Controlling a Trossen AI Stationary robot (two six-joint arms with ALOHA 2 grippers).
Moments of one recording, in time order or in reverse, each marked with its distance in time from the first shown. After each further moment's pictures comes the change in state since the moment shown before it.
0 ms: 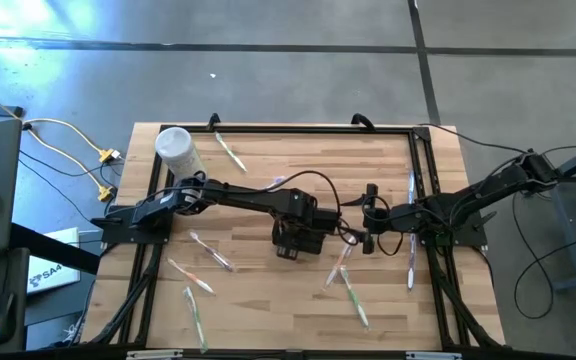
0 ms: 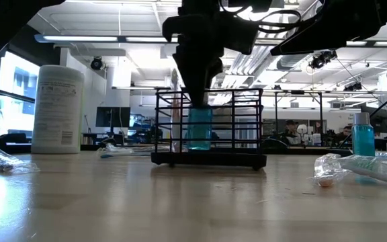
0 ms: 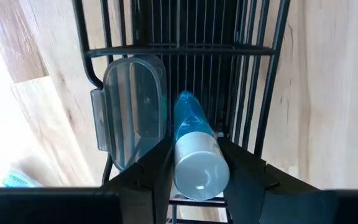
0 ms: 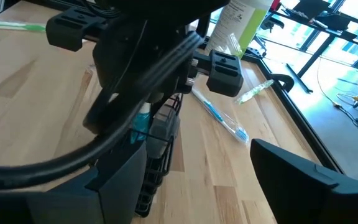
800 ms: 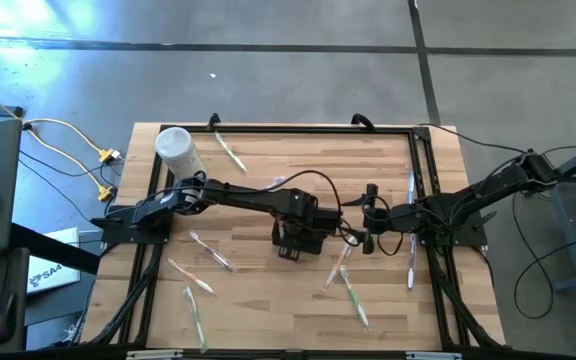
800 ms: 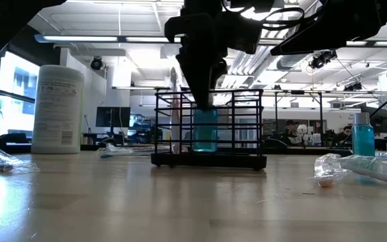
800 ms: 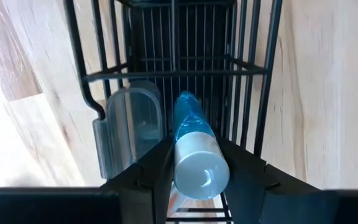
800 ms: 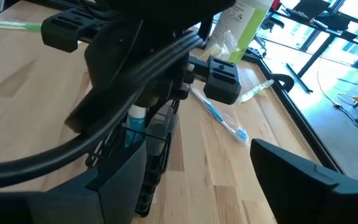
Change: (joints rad) left arm 0.001 0.004 -0.002 0.032 0.026 0.041; right arm 0.000 0.000 0.000 0.000 0.000 0.000
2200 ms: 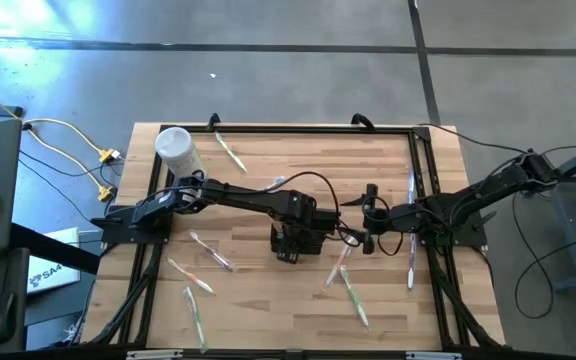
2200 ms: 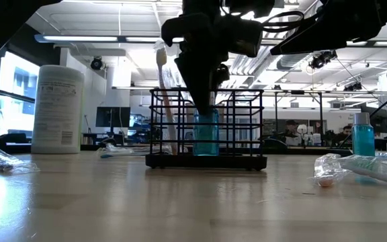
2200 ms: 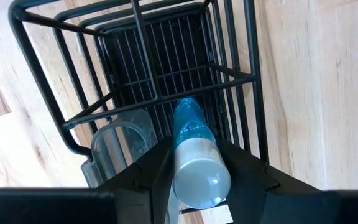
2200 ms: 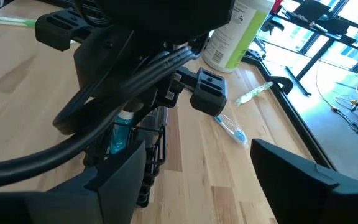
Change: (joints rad) left arm -0.001 -0.008 -0.088 0.098 0.067 0.027; right arm 0.000 0.000 0.000 0.001 0.000 -0.023
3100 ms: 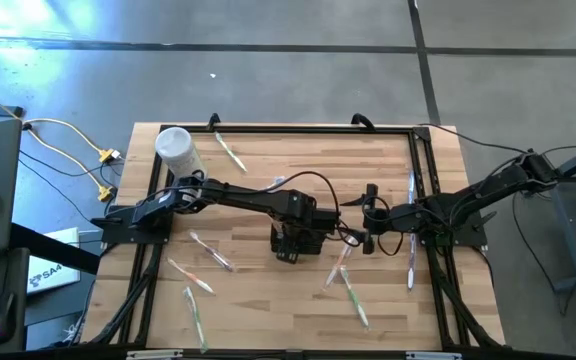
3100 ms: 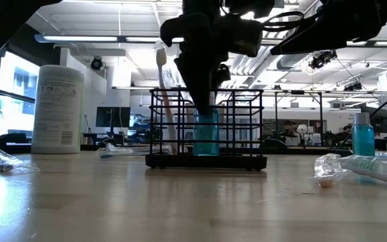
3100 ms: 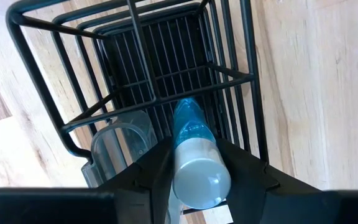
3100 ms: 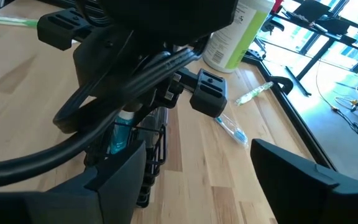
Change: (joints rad) left arm 0.000 0.000 -0.002 0.003 0.003 0.026; right arm 0.000 0.000 0.000 0.000 0.000 0.000
